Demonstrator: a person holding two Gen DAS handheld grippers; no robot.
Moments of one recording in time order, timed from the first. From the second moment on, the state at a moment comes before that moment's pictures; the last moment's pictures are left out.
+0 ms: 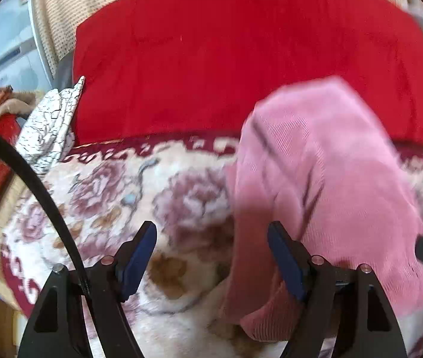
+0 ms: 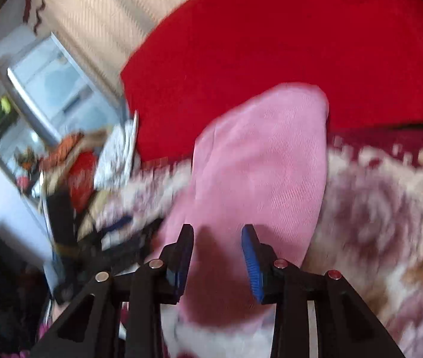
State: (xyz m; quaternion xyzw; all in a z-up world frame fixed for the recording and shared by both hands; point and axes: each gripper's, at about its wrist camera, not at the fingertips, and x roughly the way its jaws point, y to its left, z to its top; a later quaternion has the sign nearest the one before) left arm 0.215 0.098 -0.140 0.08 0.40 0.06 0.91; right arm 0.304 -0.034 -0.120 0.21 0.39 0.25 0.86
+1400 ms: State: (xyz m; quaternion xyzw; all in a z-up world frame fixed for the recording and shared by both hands) left arm 0.214 0.114 -0.130 0.08 0.37 0.06 0.92; right arm 0.402 -0.033 -0.144 0.22 0.44 0.17 0.85
